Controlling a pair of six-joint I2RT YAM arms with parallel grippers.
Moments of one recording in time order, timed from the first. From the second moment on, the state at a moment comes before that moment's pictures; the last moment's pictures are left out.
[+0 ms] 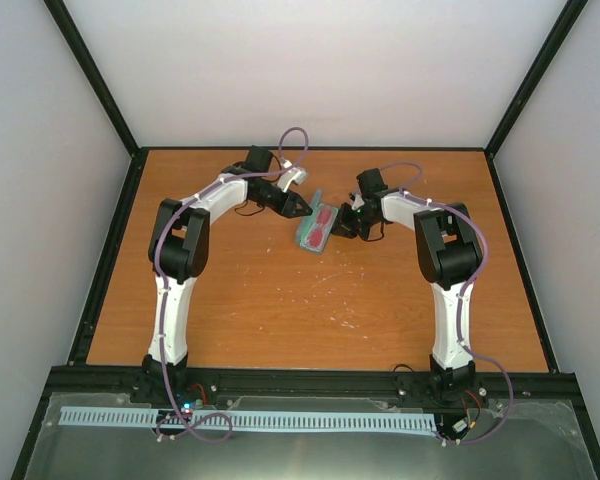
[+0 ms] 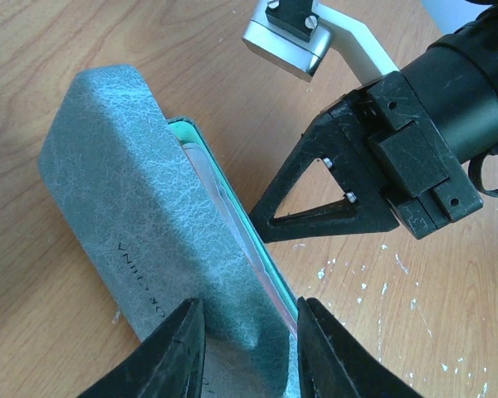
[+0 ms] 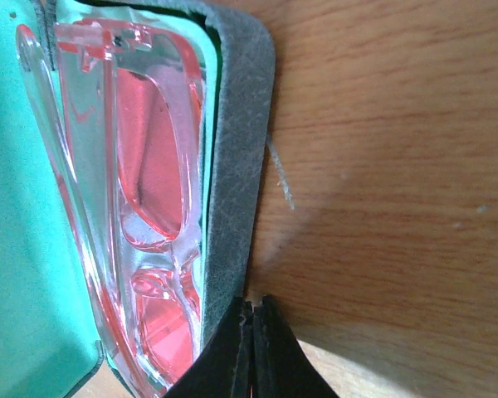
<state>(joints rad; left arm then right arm) -0.36 2.25 1.78 -0.59 0.83 0.20 0.32 2.17 1.48 -0.47 -0.56 0.65</state>
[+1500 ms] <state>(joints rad) -0.38 2.18 1.80 -0.59 0.78 0.18 0.27 2.01 1.37 -0.54 -0.50 0.57</state>
